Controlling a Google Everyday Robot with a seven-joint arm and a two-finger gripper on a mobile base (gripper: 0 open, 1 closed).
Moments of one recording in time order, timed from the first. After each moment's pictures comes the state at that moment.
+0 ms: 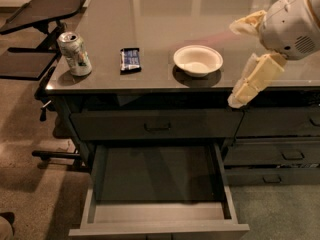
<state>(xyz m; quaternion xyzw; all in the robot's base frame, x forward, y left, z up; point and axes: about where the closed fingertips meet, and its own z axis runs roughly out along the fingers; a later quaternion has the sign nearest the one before) 0.488 -0.151 0.987 -0.63 0.70 0.10 0.34</state>
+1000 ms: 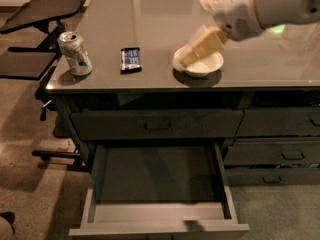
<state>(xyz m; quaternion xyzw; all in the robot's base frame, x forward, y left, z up) 0.564 -0.081 1.012 -0.54 0.69 0.13 0.46</state>
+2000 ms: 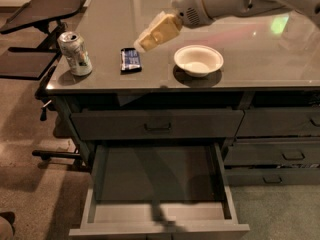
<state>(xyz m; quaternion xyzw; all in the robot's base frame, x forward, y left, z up) 0.625 -0.001 1.022 -0.53 0.66 0.15 0.51</state>
